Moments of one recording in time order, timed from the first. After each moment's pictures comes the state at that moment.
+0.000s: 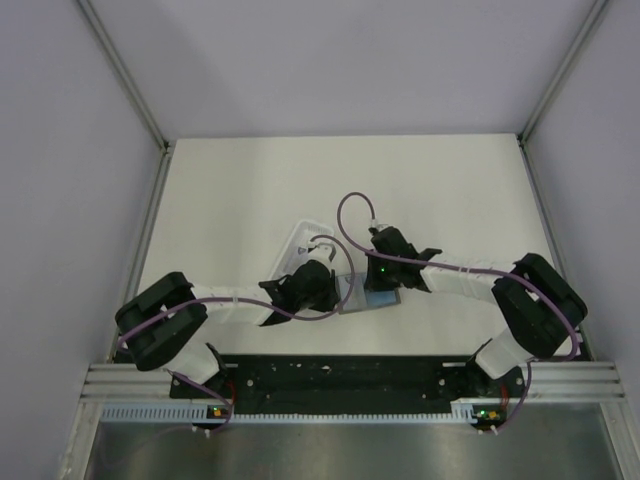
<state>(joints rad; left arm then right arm) -0.95 1.50 0.57 0.18 -0.13 -0.66 0.72 1.54 0.74 -0.15 -0.04 0.59</state>
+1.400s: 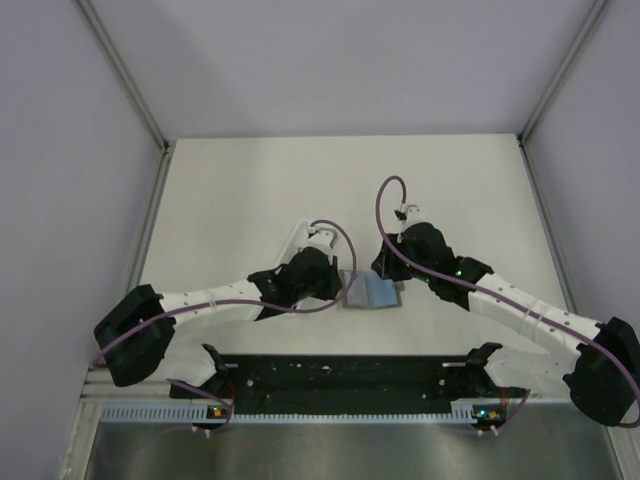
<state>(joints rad) -0.95 1.39 0.67 0.03 -0.15 -0.61 0.72 1.10 0.71 -0.24 0.06 0.55</state>
